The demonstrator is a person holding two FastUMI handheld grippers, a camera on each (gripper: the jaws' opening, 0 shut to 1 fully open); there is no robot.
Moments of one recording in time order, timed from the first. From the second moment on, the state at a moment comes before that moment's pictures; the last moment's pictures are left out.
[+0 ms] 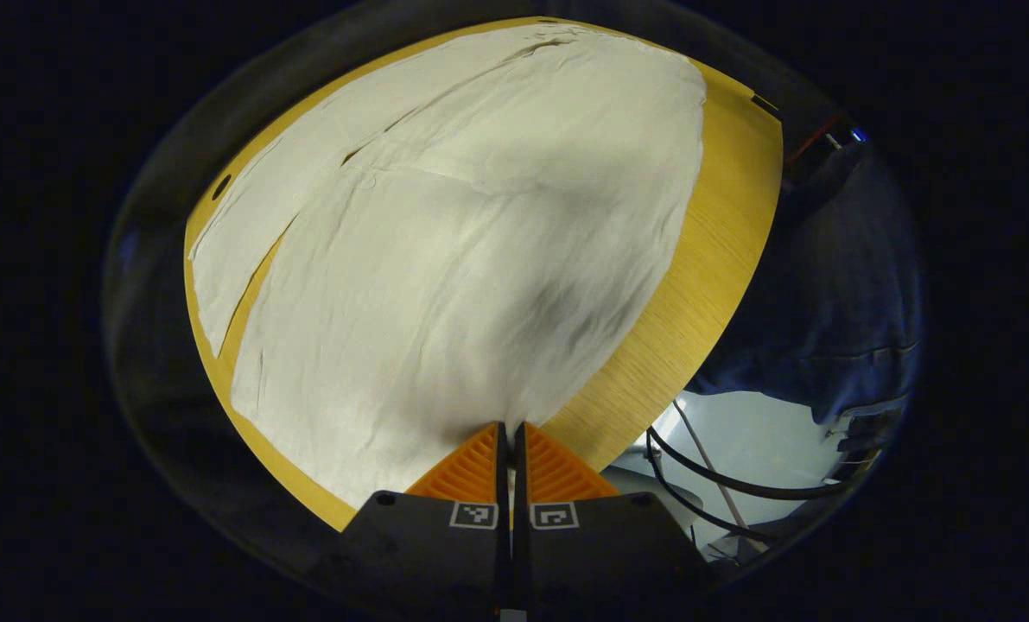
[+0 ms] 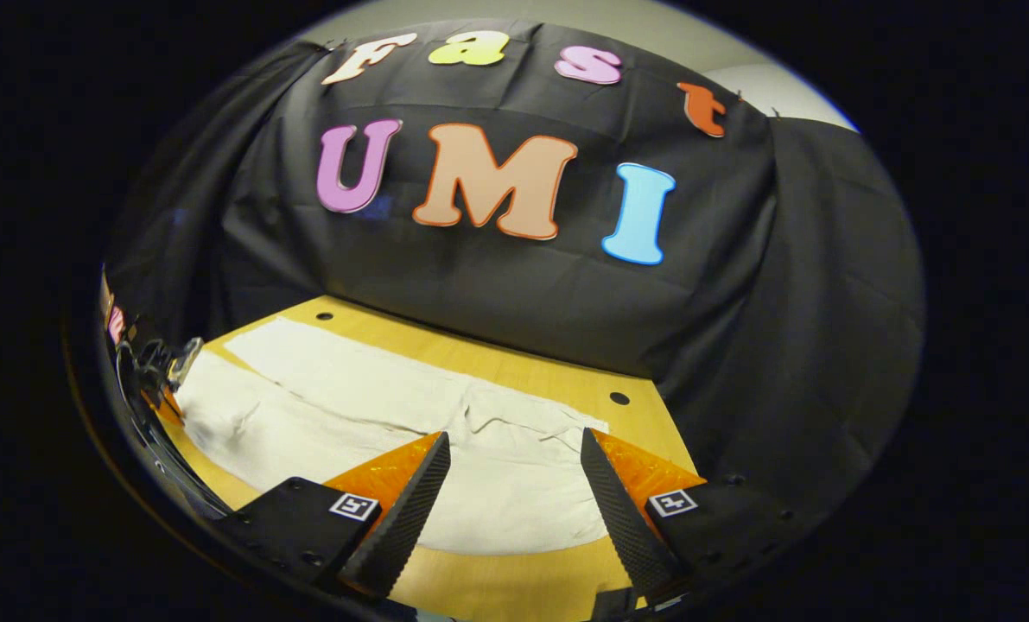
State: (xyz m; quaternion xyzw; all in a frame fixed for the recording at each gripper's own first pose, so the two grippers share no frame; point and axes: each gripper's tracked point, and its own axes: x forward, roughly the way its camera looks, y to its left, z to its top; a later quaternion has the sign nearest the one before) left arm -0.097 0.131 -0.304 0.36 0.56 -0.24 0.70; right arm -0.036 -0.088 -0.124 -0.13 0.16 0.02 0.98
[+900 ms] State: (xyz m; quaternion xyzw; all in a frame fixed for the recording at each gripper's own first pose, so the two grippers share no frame) left arm -0.096 0.130 -0.307 0.39 0.56 -0.21 0.70; right arm -0.054 -0.099 -0.330 -0.31 0.41 0.31 0.80
